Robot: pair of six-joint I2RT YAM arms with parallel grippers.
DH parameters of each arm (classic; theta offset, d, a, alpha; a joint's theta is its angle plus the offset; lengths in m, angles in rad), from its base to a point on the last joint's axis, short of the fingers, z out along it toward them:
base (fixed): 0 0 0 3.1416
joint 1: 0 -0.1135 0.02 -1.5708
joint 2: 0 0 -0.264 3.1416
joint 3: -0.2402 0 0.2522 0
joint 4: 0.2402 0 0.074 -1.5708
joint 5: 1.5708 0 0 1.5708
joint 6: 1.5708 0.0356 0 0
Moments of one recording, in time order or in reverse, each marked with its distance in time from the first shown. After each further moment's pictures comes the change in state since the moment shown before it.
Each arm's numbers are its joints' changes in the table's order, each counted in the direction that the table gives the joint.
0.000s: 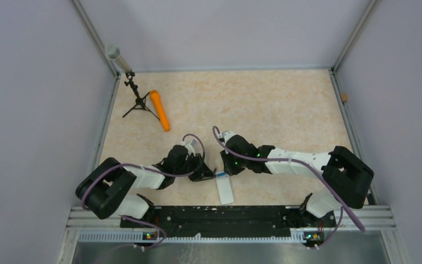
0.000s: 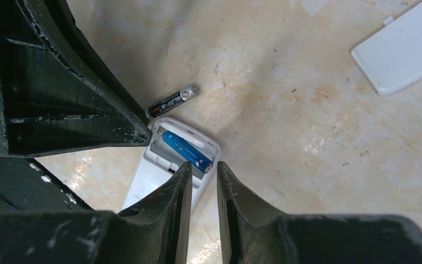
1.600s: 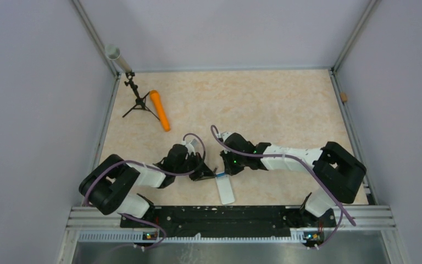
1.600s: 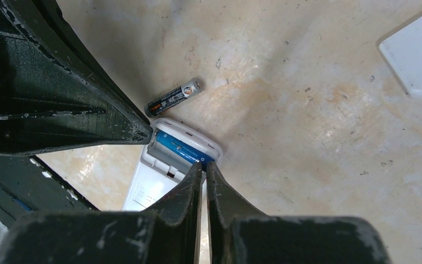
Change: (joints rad) left arm -0.010 -0.048 -0.002 -0.059 0.037 -0.022; right arm 0.023 -0.082 -0.032 0.018 -0.090 0.011
